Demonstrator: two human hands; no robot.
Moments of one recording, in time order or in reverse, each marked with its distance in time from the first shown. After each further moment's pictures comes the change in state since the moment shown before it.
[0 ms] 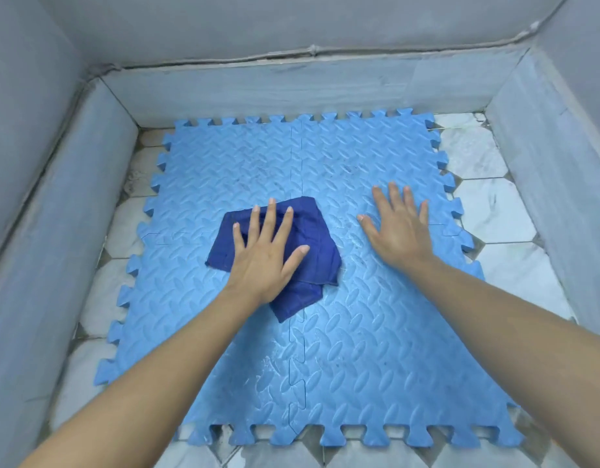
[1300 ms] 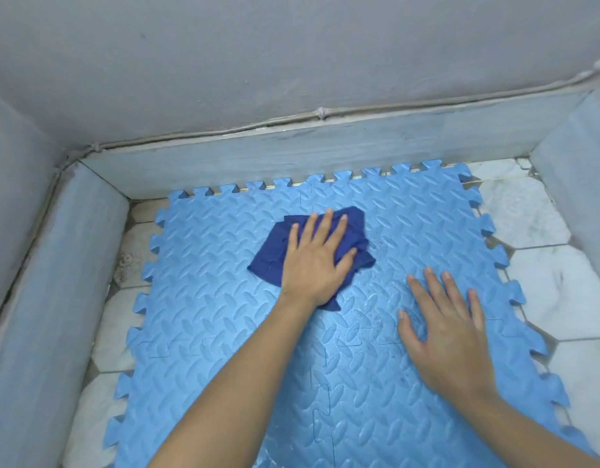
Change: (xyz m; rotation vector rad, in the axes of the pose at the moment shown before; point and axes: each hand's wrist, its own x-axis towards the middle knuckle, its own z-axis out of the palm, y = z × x) left_hand 0.177 0.015 0.008 0.022 0.051 0.144; right_hand -0.005 0.001 0.014 0.022 0.161 0.035
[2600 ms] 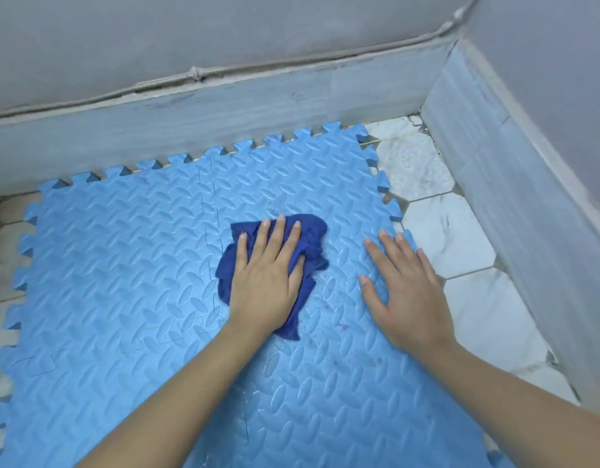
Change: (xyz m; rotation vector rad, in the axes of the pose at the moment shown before) left_hand -0.049 0.078 0.020 0.037 0.064 0.095; right_hand -0.013 0.075 -0.021 0.039 -0.014 0.029
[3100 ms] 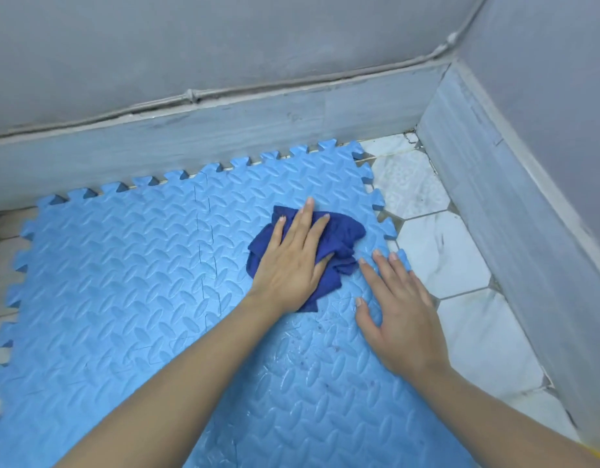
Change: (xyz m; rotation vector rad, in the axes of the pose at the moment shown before) left_hand 0.055 0.019 0.005 -0.079 -0.025 0.257; right_hand 0.000 0.004 0.001 0.041 0.019 -0.031
